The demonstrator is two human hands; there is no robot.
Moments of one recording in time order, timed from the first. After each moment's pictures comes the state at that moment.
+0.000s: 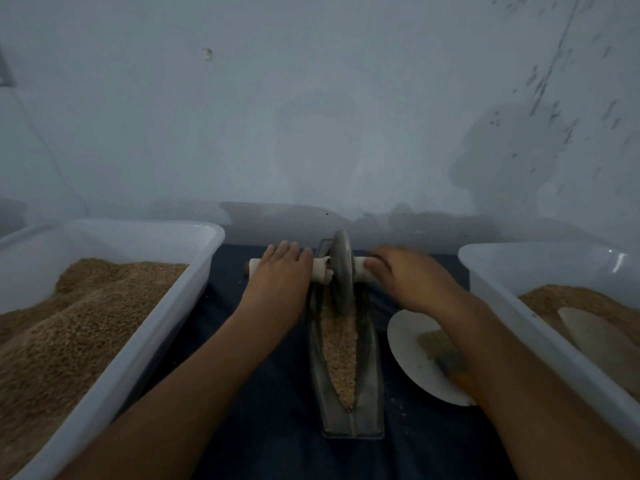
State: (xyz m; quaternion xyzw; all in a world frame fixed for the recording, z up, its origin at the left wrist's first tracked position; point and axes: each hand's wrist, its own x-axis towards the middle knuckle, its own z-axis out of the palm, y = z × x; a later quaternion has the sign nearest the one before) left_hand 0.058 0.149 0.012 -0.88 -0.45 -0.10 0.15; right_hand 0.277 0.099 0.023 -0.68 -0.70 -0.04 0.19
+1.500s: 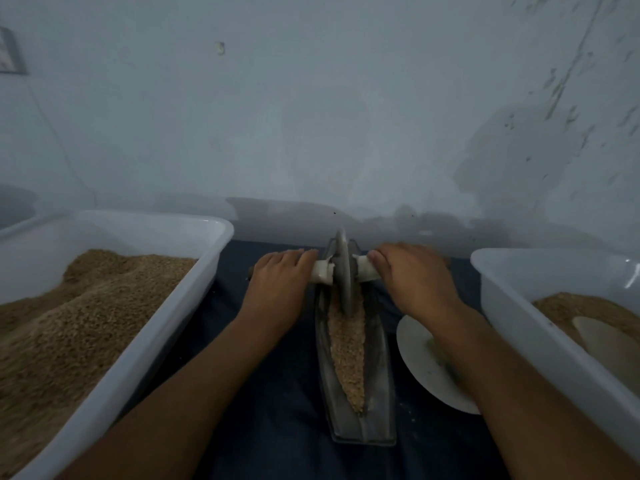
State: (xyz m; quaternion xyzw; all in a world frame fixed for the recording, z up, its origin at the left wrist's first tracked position) left_hand 0.045 0.160 -0.014 -0.86 -0.45 -0.22 0.12; right_hand 0.261 0.105 0.015 -0.68 -0.68 -0.20 0.18
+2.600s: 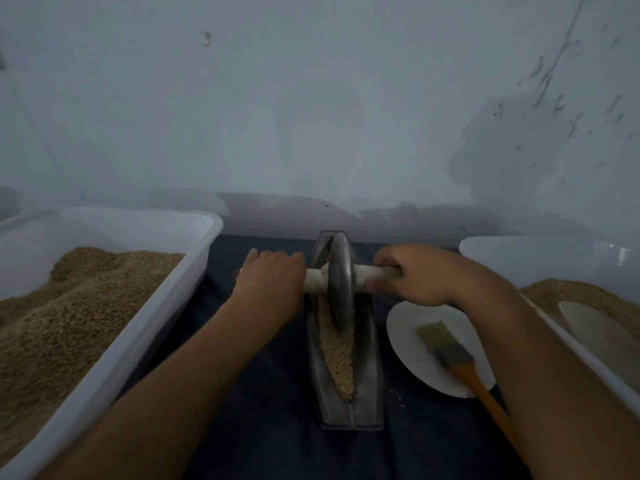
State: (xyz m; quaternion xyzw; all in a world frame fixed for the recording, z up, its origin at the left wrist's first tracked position) left_hand 0.049 0.135 0.019 -0.86 -0.49 -0.04 0.11; right_hand 0.274 0.074 0.057 -0.67 -0.73 0.08 0.05
